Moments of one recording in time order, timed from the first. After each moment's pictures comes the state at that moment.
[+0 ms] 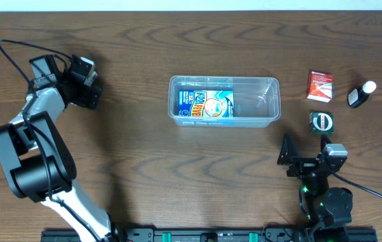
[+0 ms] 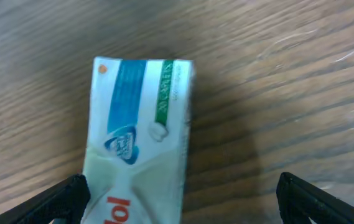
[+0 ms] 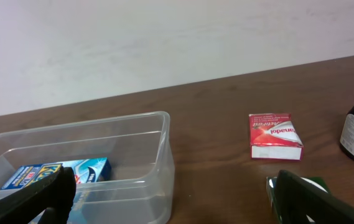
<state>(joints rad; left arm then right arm) 0.36 2.01 1.24 -0.25 0.28 0.71 0.13 0.01 0.01 -0.06 0.08 0.25</state>
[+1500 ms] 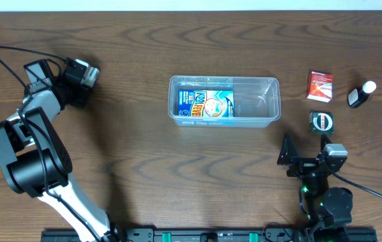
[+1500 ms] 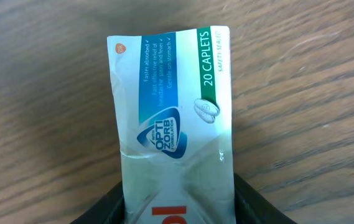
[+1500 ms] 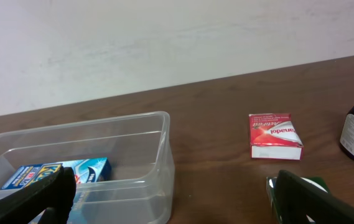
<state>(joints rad) 0.40 2.06 1.24 -0.17 0.38 0.72 0.13 0.01 0.01 -0.06 0.08 0.25</state>
